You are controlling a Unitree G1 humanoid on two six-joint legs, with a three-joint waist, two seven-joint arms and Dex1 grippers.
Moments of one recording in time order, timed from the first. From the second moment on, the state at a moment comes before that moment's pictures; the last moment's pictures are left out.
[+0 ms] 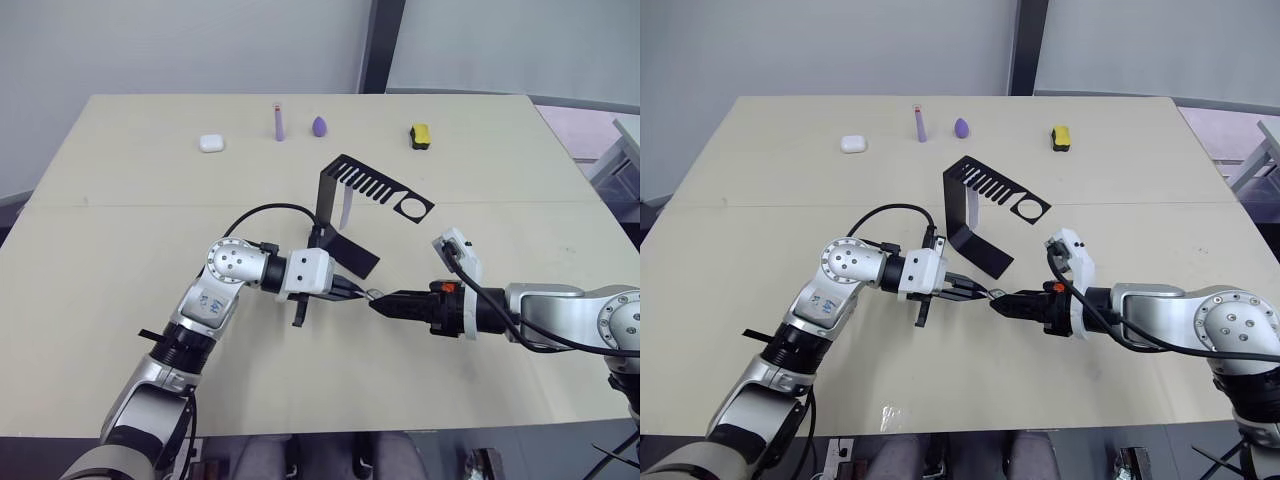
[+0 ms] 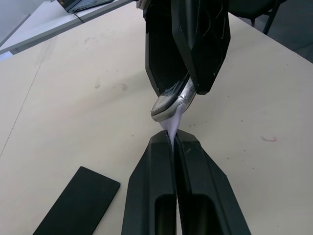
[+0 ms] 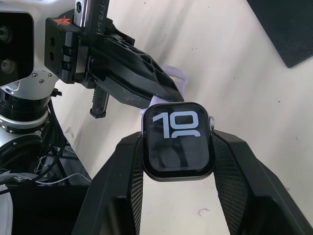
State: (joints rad) left arm -0.65 0.37 -0.28 0.10 -0.08 -0.03 -1.19; right arm -0.43 -0.96 0.07 -0.35 1.88 1.09 -0.10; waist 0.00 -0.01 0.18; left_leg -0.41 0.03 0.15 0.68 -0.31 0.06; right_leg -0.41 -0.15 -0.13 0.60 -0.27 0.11
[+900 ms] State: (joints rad) left arm -0.66 0.36 -0.28 0.12 -0.08 -0.03 -1.19; right arm -0.42 -0.95 0.07 -0.35 1.88 1.09 -0.10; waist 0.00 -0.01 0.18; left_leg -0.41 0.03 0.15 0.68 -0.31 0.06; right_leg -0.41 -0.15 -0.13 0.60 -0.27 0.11
